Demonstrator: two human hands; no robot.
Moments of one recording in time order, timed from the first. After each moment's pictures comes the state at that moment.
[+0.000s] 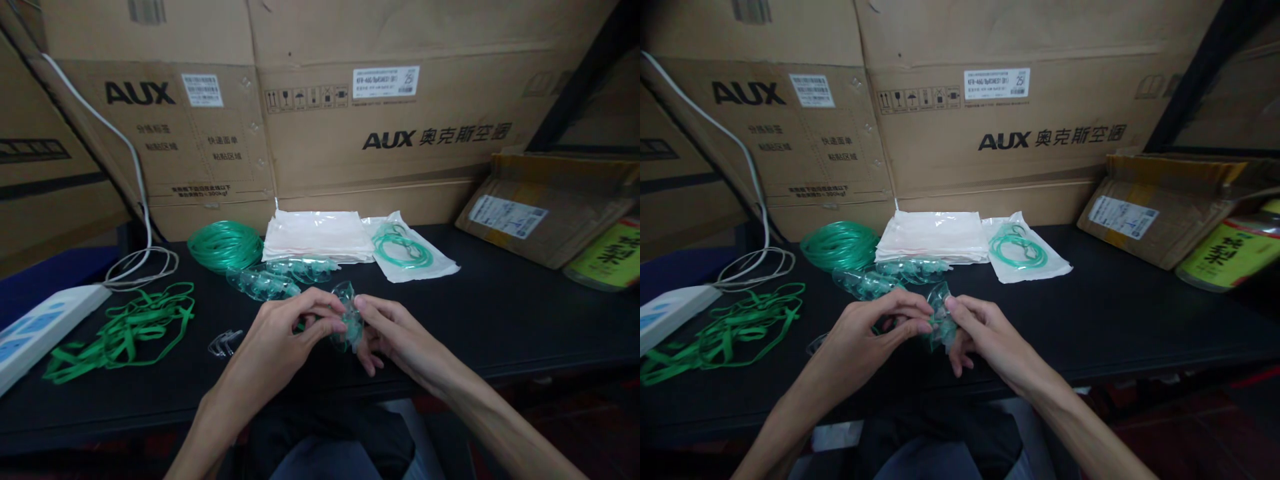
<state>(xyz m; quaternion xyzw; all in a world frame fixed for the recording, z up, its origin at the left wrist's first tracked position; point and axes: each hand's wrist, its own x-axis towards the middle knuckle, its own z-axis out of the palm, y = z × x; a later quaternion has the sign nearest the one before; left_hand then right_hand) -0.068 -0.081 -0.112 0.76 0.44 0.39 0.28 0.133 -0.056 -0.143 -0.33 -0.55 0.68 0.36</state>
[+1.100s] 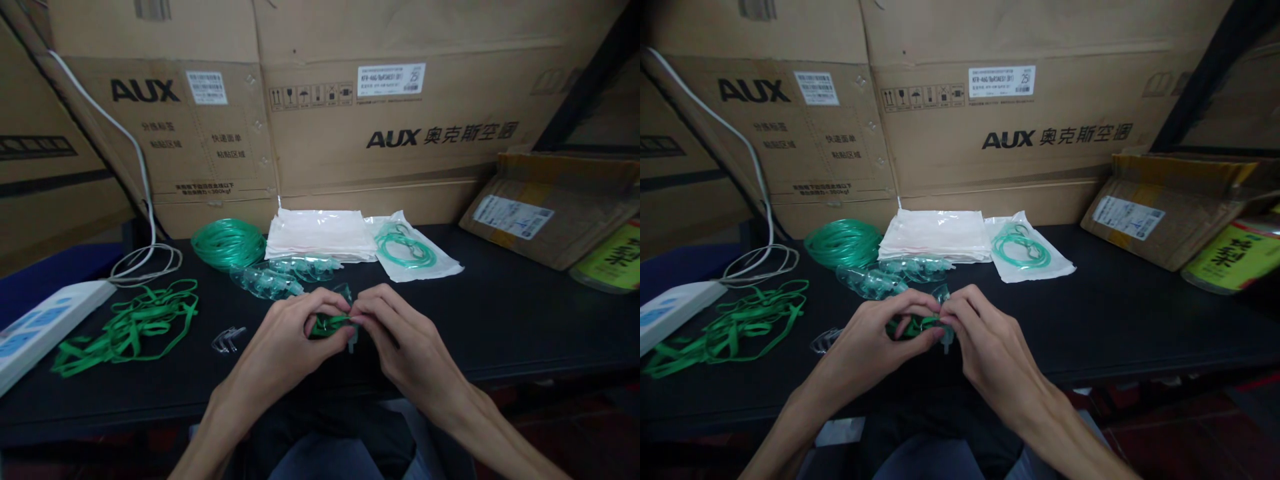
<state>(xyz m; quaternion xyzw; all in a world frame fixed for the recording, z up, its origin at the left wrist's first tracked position) -0.060 -0.083 -0.111 0.78 0.47 0.35 0.21 0.134 -0.072 -0.138 -0.33 -0.84 0.13 0.40</state>
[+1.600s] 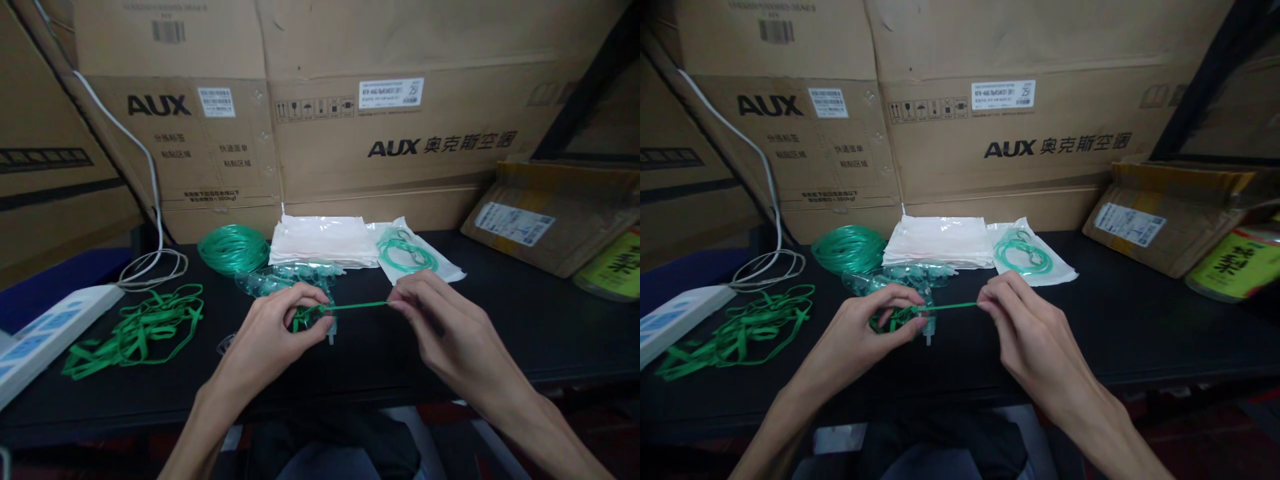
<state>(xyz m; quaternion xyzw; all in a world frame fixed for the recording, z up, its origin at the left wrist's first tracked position) -0.080 -0.081 -0.105 0.76 0.52 0.36 0.17 0.166 -0.067 -0.112 -0.36 -0.84 0.03 0.42</state>
